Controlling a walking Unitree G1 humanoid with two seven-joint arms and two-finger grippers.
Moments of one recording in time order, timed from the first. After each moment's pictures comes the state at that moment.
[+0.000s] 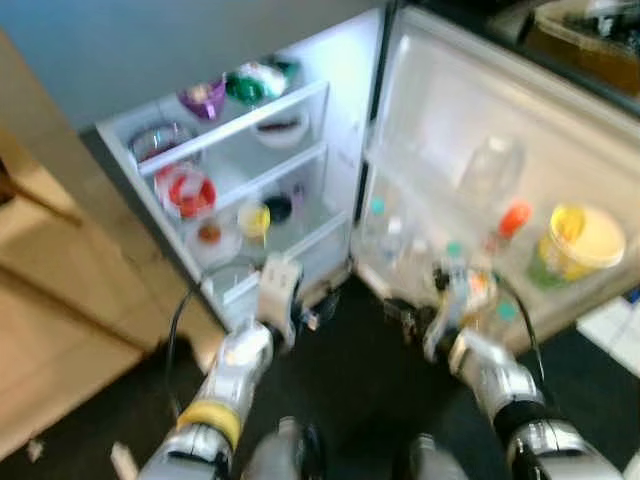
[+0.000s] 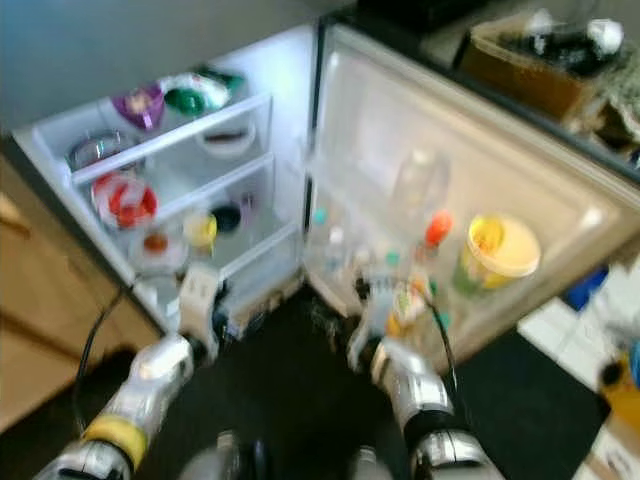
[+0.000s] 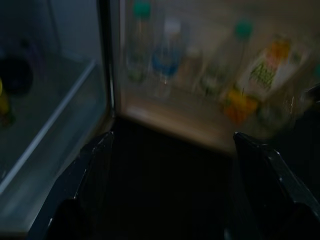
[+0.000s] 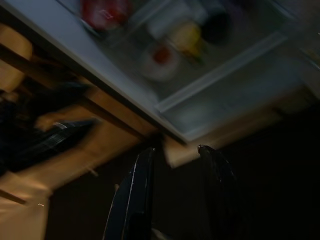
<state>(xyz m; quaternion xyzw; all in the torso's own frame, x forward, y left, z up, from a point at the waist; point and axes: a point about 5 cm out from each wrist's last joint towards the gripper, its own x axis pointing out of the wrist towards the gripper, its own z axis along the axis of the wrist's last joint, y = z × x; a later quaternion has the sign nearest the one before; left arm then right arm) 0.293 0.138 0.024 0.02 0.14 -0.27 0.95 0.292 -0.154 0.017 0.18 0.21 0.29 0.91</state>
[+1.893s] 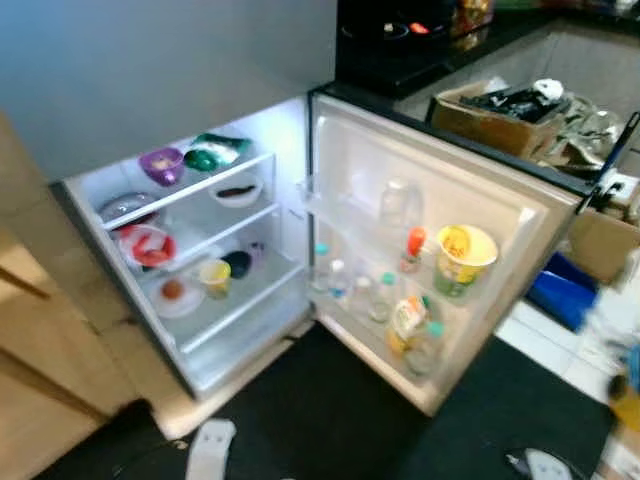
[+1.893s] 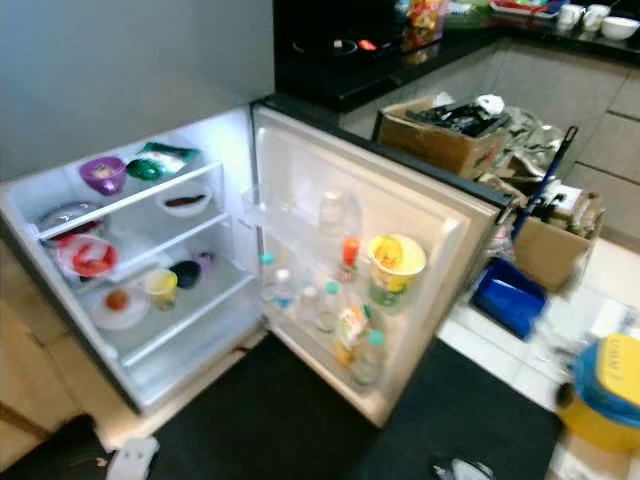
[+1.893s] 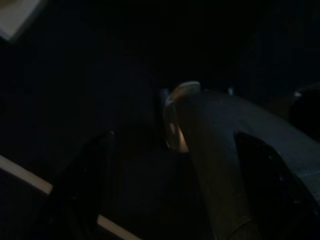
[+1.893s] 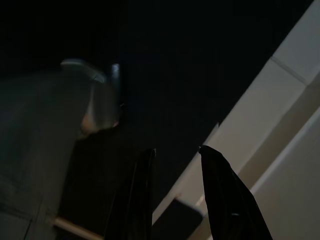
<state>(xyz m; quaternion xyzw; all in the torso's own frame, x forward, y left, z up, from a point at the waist) 0.130 0.212 -0.097 -0.04 0.49 -0.08 0.87 0.109 -0.250 -0.099 0.04 0.57 -0.07 0.82</state>
